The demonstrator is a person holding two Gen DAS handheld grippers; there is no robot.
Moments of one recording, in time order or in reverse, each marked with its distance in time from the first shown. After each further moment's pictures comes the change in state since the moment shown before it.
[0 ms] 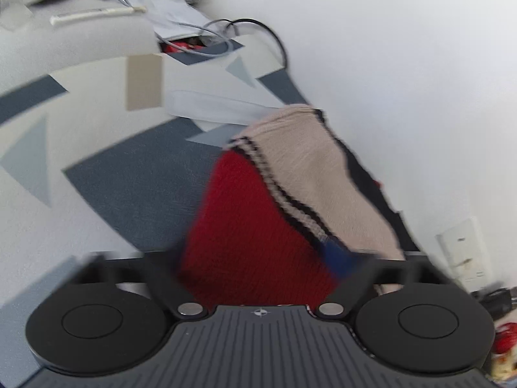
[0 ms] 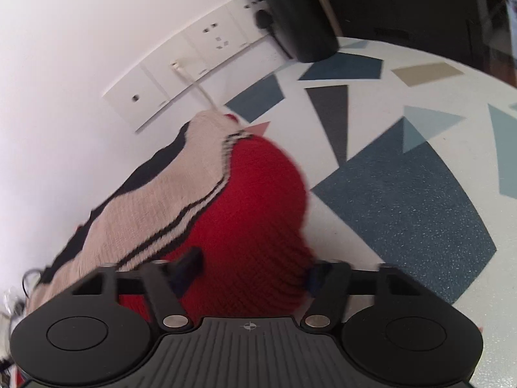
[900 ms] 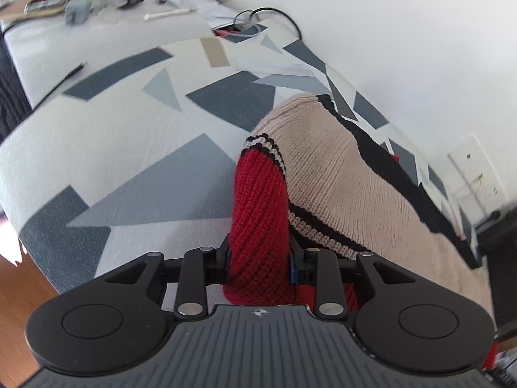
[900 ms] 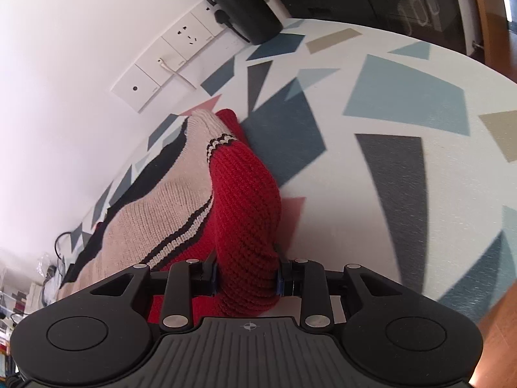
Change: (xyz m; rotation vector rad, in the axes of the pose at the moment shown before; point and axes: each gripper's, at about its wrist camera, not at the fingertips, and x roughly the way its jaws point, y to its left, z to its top) left arm -0.120 0.033 -0.094 0.149 0.036 0.092; right arm -0.128 -0.093 -0.040 -0.002 0.110 0.058
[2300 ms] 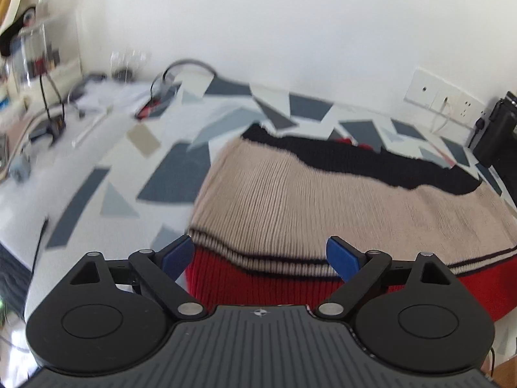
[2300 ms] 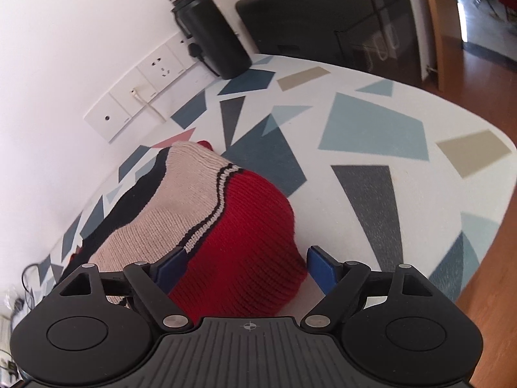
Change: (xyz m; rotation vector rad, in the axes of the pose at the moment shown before) left arm -0.028 -0.069 0.028 0.465 -0.094 -0.021; right arm -0.021 0.038 -0.004 0.063 -0.135 -0.178
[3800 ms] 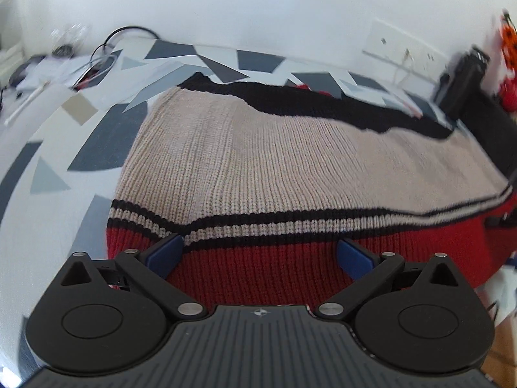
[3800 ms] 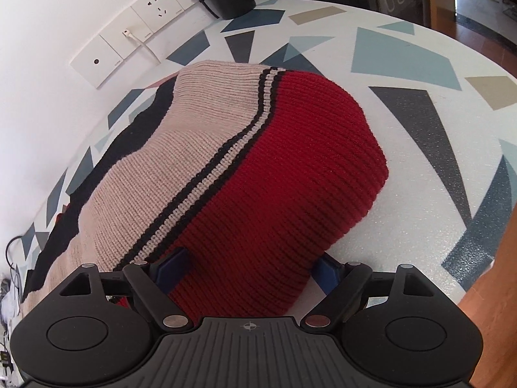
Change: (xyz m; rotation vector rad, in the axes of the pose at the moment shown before) left arm 0.046 -0.004 -0.039 0.012 0.110 -0.147; right arm 0.042 0.050 -0.046 0.002 0.153 -0.086
